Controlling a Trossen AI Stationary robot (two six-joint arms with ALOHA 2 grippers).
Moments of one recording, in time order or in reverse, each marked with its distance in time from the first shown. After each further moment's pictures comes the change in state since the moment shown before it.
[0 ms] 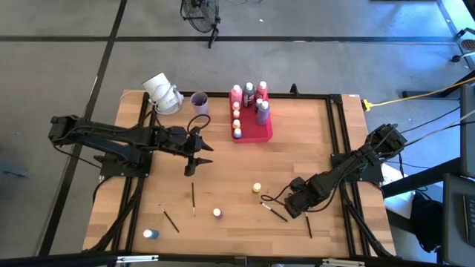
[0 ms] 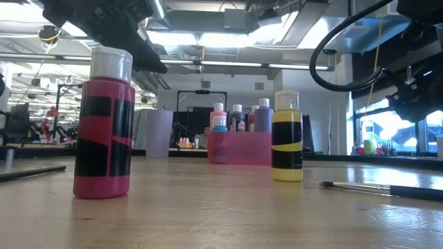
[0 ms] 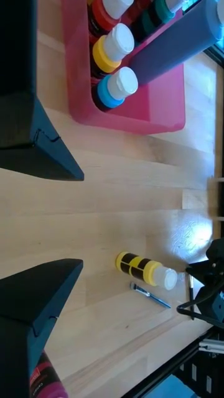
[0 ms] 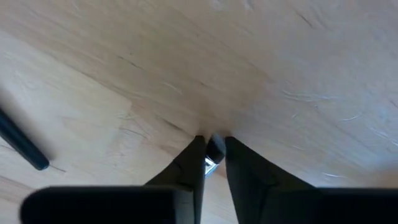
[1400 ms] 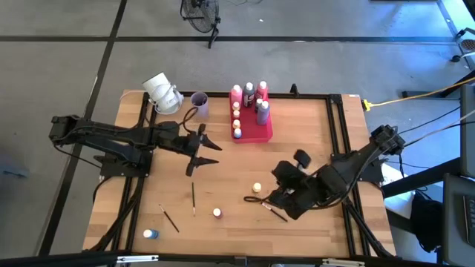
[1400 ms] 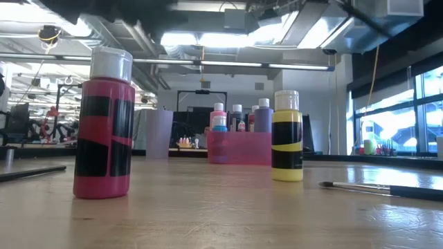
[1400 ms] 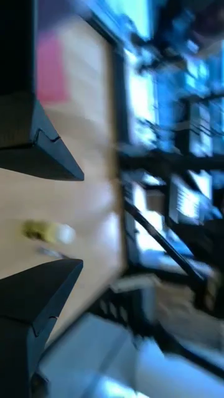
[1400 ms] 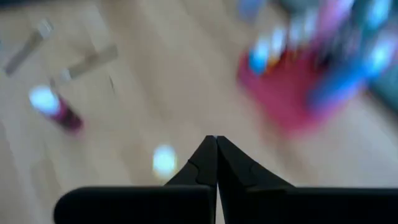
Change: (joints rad) left arm -0.002 0.013 0.000 0.382 0.154 0.044; right arm 0.009 0.004 0.840 -0.532 0.880 -0.576
